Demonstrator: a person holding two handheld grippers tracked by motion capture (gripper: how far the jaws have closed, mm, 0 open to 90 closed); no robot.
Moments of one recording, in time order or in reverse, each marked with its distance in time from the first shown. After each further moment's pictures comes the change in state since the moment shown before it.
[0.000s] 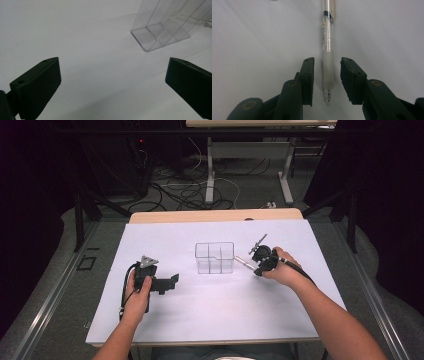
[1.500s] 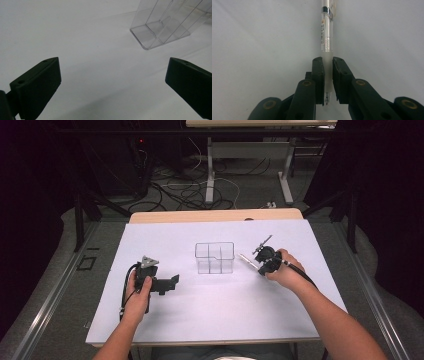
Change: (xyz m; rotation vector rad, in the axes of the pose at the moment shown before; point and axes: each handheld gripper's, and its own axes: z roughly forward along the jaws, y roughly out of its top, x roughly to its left) left arm 0.000 -0.001 0.000 0.011 0.001 0.005; right arm 0.002 -0.012 -0.004 -0.029 -0.021 0.106
